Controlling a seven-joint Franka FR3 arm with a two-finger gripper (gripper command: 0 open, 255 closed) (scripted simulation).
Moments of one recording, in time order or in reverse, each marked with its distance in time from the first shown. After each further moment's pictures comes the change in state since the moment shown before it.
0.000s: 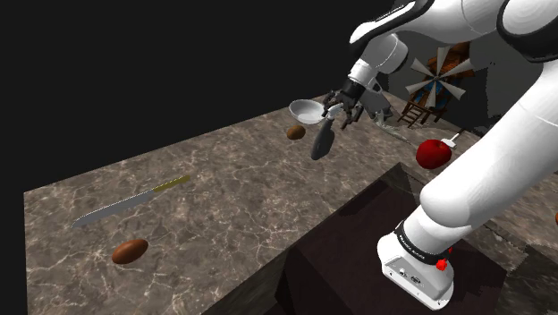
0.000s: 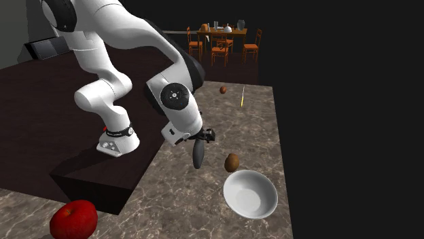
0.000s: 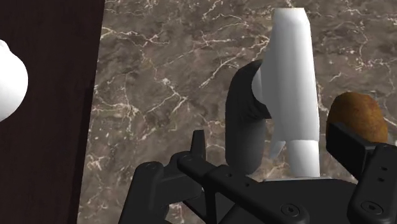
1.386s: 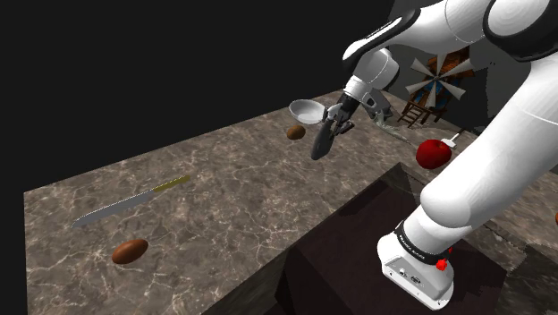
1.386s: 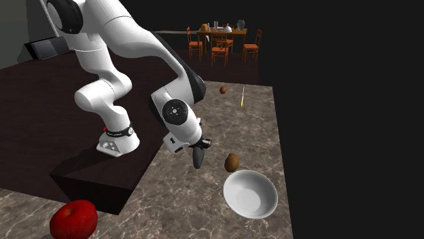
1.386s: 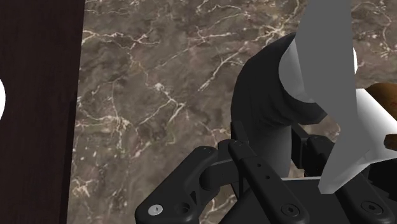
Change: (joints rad) arm 0.012 0.055 0.012 -0.076 0.074 0.117 -0.002
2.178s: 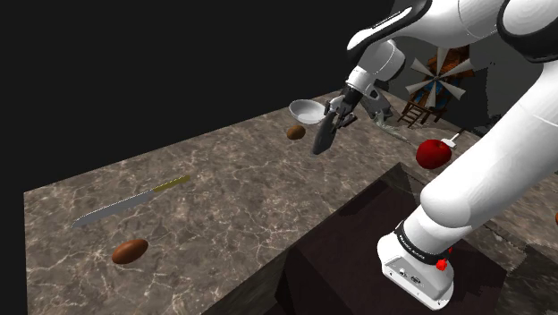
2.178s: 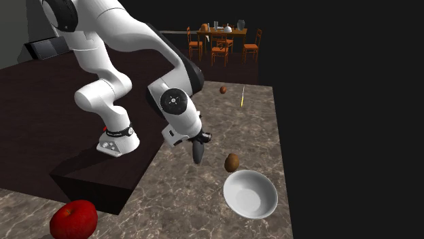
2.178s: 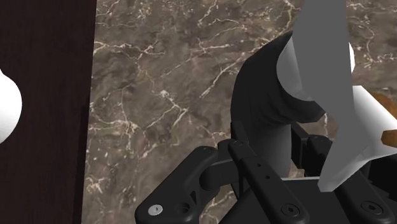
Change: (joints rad) arm -0.002 -0.056 -0.003 0.021 -0.032 -0.063 0.048
